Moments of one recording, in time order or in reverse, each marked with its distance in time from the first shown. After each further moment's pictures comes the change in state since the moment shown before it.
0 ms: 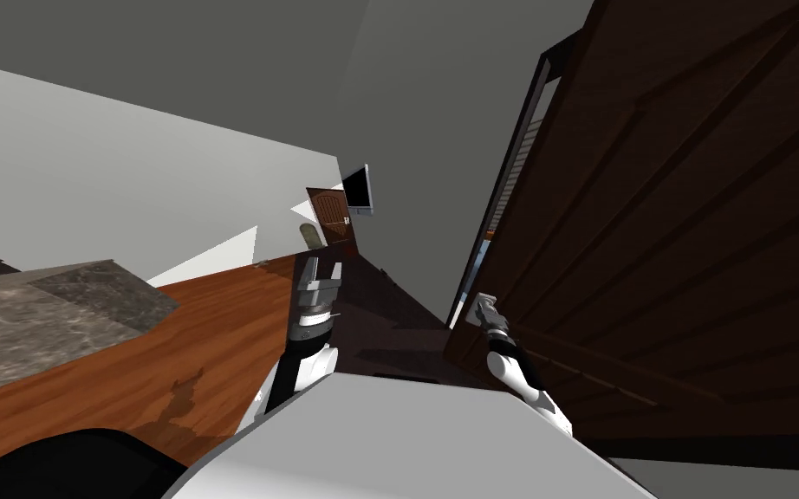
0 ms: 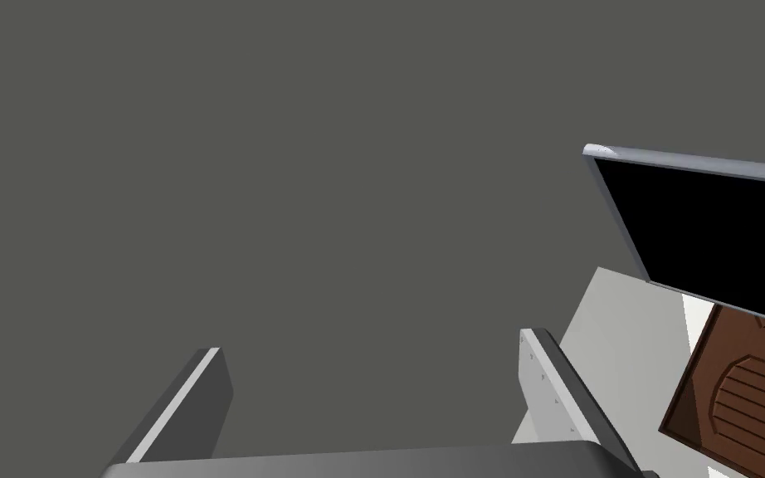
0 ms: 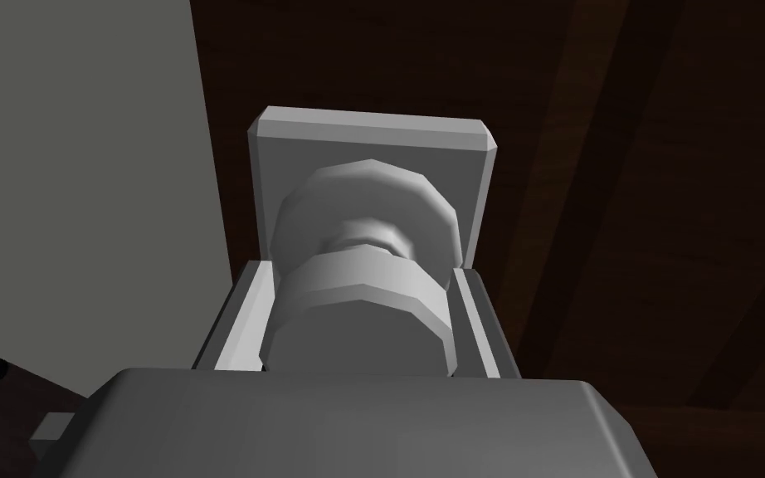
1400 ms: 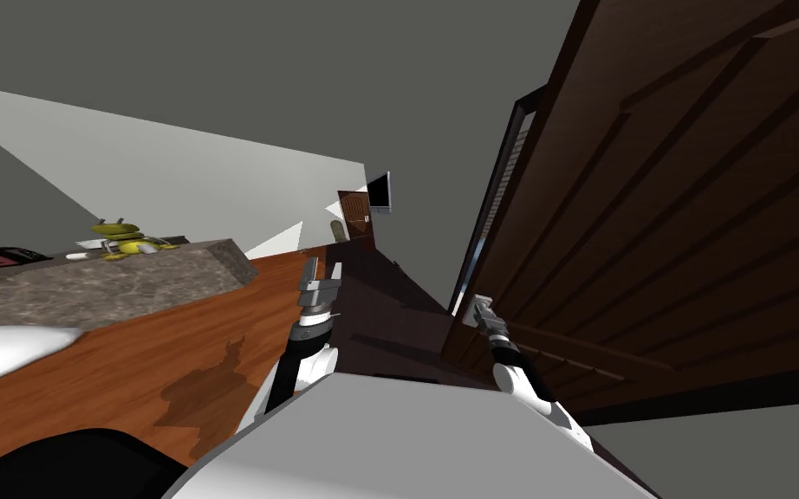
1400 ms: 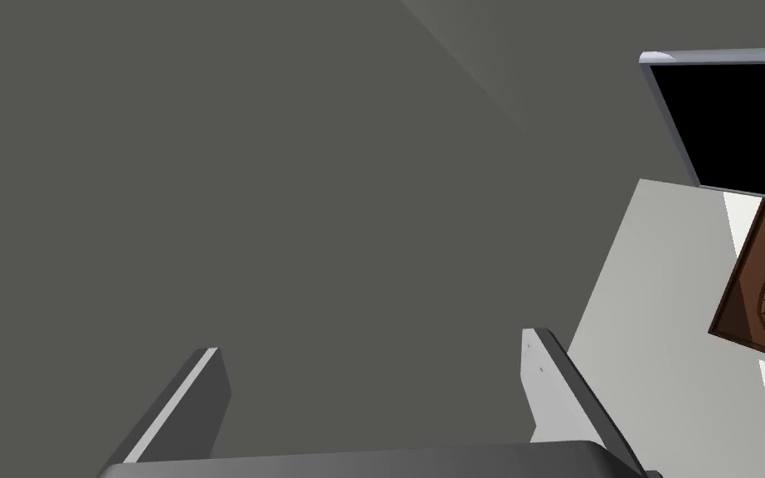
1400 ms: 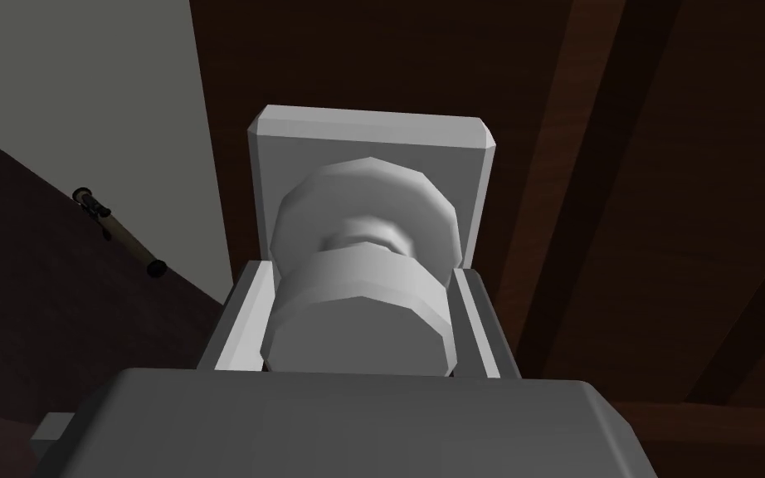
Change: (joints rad) arm 0.075 -0.108 0.121 -0.056 0.011 -0.034 -0.108
